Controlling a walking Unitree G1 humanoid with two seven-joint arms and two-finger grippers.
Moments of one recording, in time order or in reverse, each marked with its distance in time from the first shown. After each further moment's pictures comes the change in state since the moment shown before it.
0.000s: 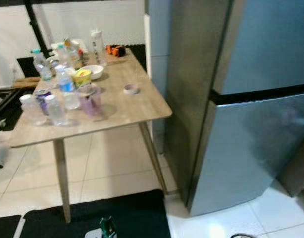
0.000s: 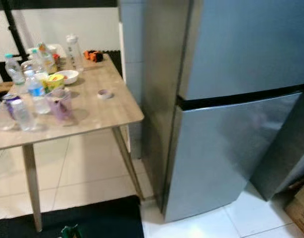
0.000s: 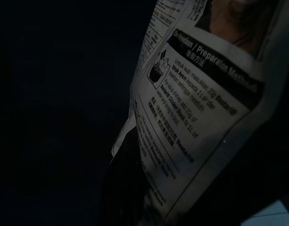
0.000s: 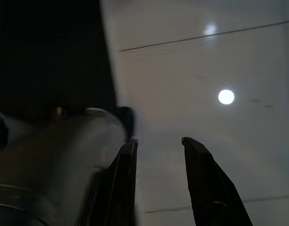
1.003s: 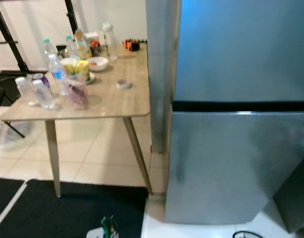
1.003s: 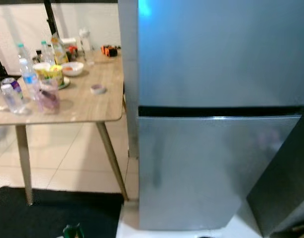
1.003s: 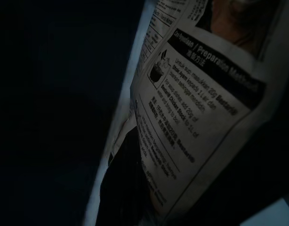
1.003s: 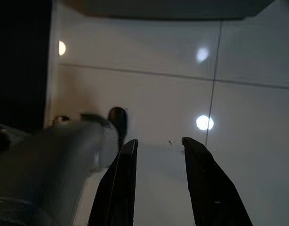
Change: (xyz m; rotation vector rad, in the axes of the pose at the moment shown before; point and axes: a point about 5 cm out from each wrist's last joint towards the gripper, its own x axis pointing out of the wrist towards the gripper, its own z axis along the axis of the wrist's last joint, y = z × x) left arm 0.000 -0.001 -0.002 -0.008 0.008 -0.002; right arm 0.002 0.001 0.011 -0.007 -0.038 -0.006
